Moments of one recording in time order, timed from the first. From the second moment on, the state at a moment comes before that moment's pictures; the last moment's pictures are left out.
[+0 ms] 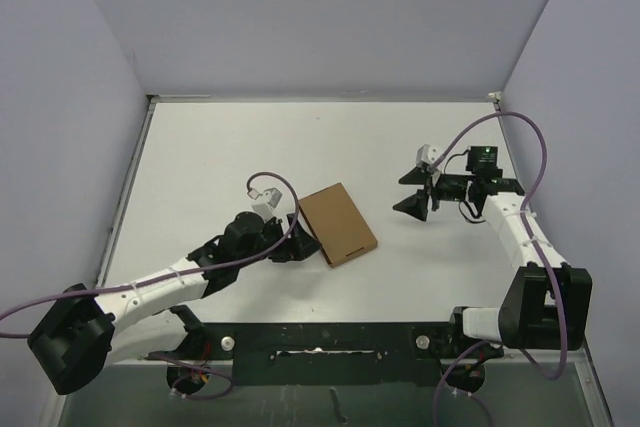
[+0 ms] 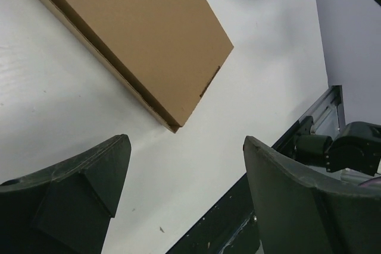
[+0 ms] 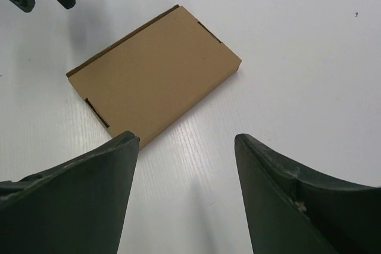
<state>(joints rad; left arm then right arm) -0.77 1.07 0.42 0.19 0.12 -0.83 -0.05 1.30 0.91 -0.52 -1.18 -0.93</state>
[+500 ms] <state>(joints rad) -0.92 1.14 0.43 0.17 -0.15 -1.05 0.23 1.41 0.90 -0.58 -0.87 -1.19</state>
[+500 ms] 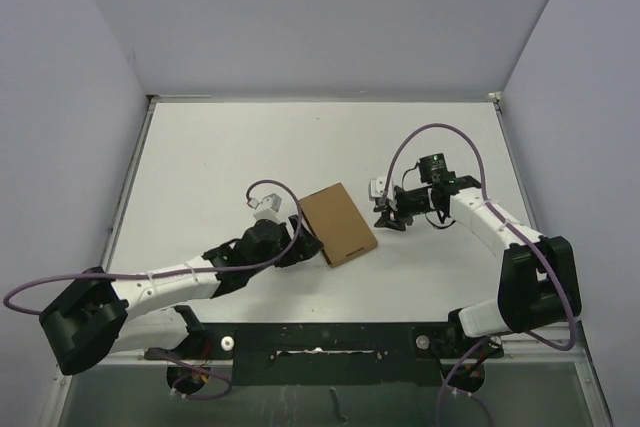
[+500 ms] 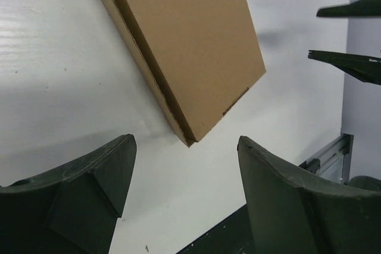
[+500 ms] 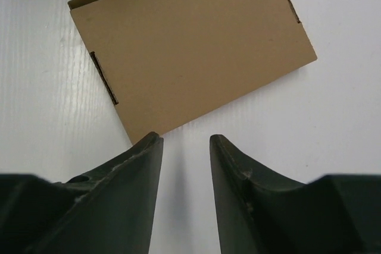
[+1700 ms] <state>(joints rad) -0.99 1.54 0.64 0.10 -0.27 -1.29 0.37 1.52 0.84 -0.55 -0.66 -1.39</state>
